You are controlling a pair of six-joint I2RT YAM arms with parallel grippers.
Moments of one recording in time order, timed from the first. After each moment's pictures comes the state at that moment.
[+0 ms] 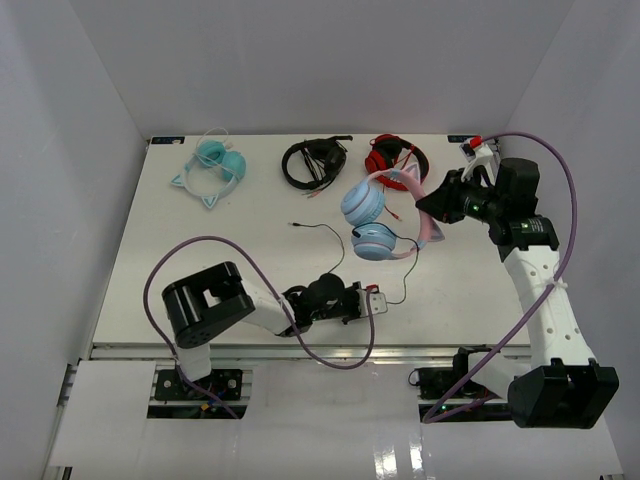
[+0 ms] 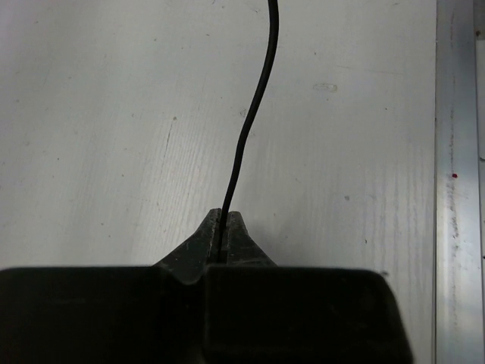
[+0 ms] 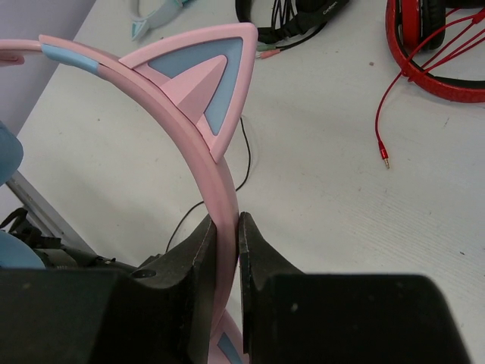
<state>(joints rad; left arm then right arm) -1.12 1.83 0.68 0.79 0.17 0.40 0.04 1.10 1.11 -0.47 -0.70 0.11</state>
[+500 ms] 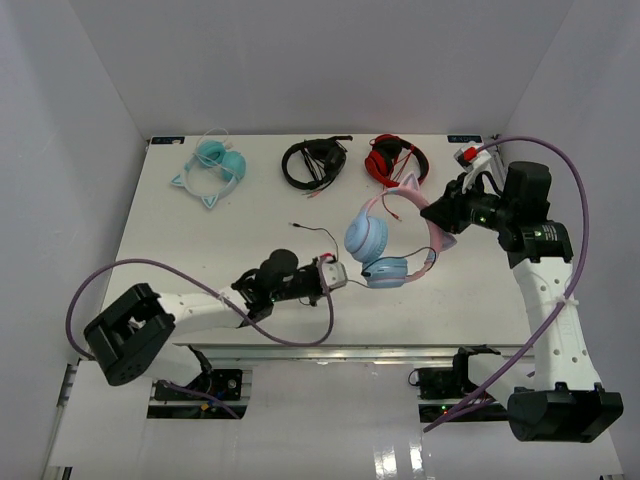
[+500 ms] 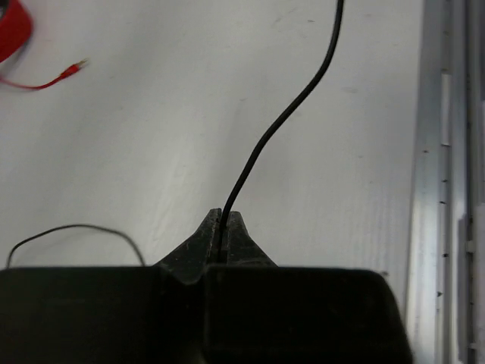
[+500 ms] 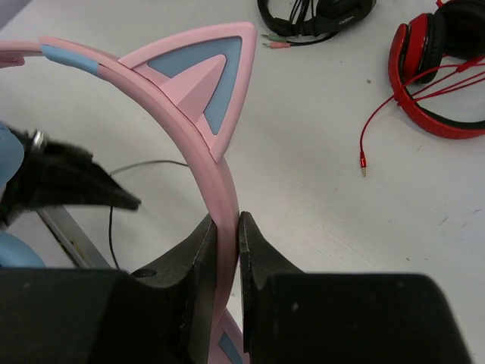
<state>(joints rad) -0.95 1.41 0.53 0.58 0.33 0.33 0.03 1.04 1.18 -0.64 -0.77 -0.14</state>
